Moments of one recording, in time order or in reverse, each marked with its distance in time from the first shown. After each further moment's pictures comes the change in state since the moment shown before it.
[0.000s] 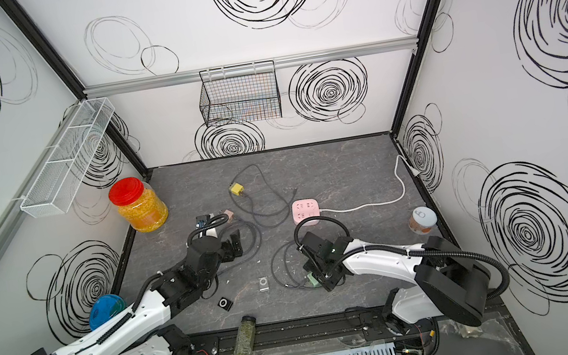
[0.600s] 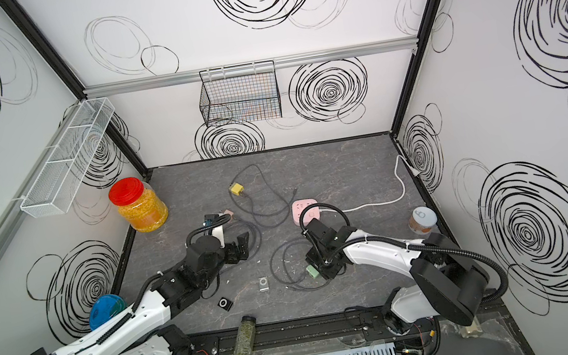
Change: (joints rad) left arm -0.005 -0.010 0.003 0.047 0.203 0.071; right arm -0.156 0.015 0.068 -0.002 -0.092 -0.143
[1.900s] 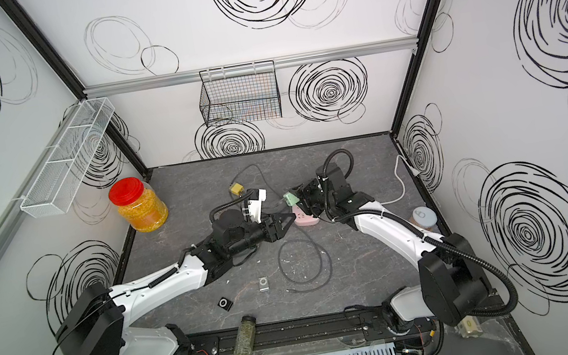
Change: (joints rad) left arm -0.045 0.442 0.220 0.541 0.568 -0.327; right arm -0.277 0.002 0.253 0.426 -0.208 -0.063
